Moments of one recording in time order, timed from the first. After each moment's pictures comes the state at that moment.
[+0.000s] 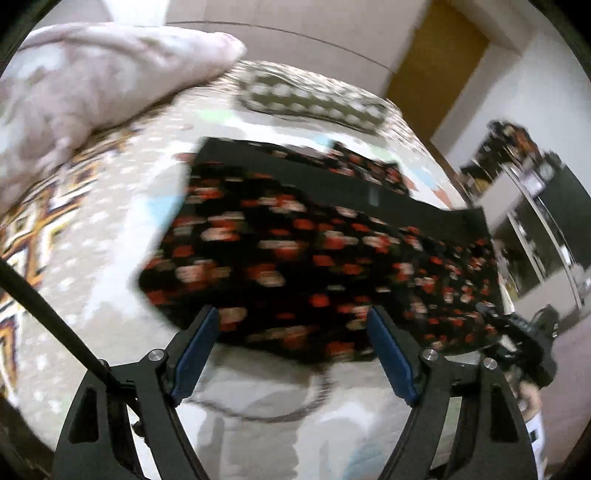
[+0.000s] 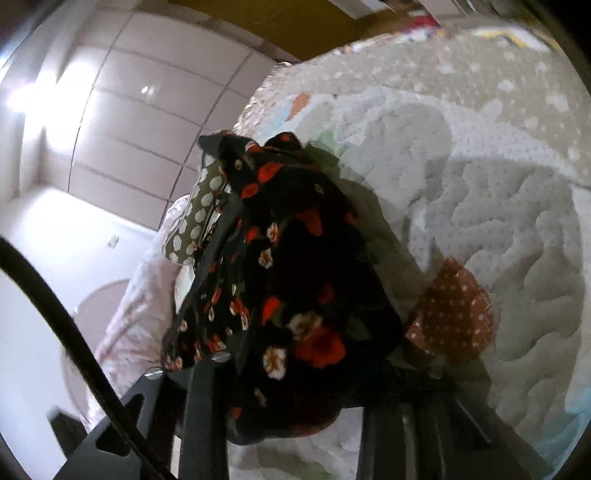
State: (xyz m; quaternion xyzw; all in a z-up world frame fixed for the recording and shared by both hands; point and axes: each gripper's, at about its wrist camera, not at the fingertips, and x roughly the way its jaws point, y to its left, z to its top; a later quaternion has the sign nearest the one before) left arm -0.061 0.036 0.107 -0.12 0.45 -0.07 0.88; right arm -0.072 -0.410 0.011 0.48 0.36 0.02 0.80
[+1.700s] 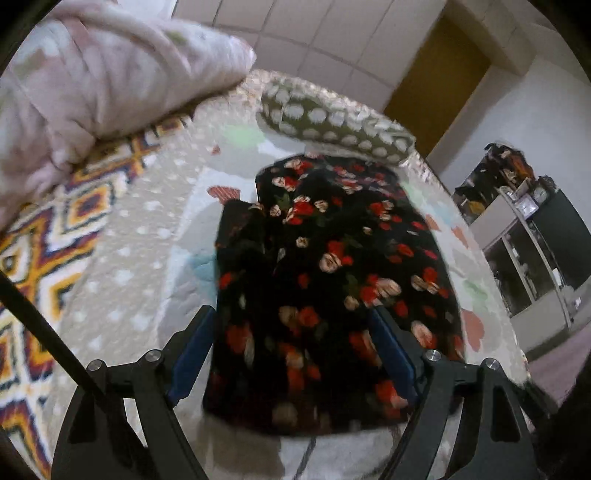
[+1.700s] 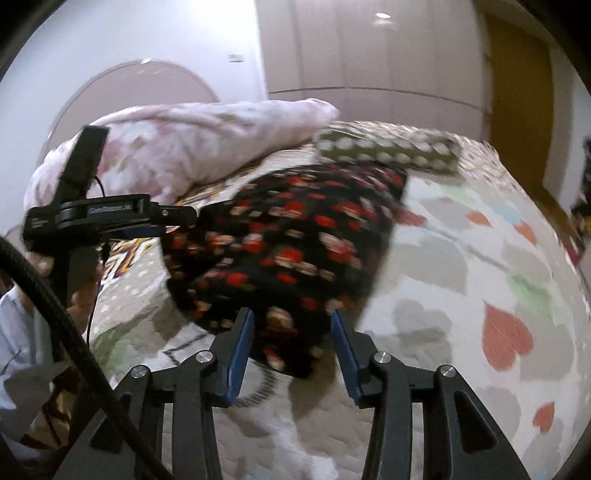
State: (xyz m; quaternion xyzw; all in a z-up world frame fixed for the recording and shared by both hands) left arm 0.029 0.113 0.078 -0.15 0.45 -0.11 0.87; right arm -0.093 -0.139 0.117 -0.01 0.37 0.20 0.91
